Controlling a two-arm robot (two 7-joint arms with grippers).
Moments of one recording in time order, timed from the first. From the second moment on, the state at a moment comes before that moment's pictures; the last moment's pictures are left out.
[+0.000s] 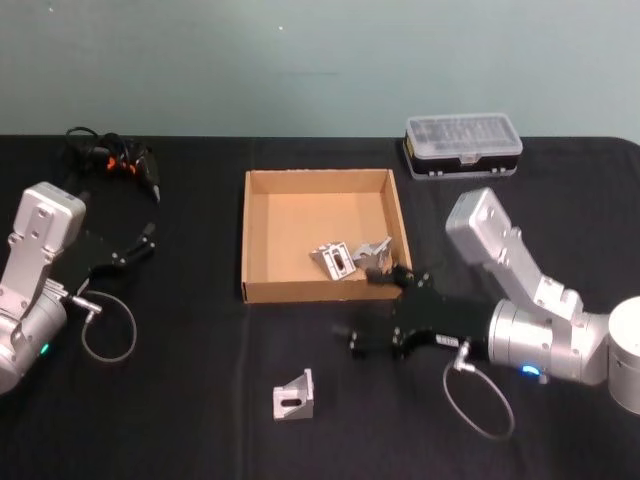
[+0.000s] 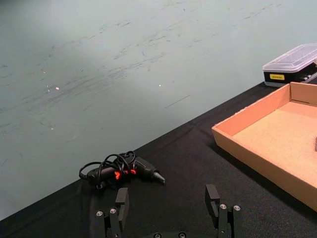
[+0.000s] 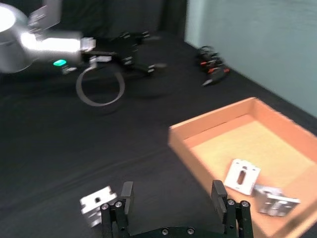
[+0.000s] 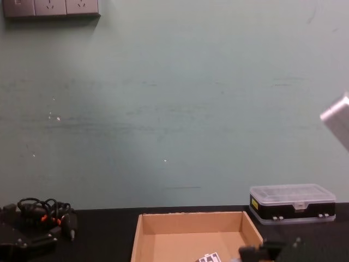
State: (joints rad) left arm -0.20 0.60 0.45 -1.41 -0.25 -0.12 0.03; right arm 0.24 0.52 -0.44 -1.59 0.25 0.20 0.68
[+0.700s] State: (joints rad) left arm -0.20 0.60 0.45 -1.41 -0.25 -0.12 0.03; right arm 0.30 0.61 -0.58 -1.55 0.25 0.14 0.84
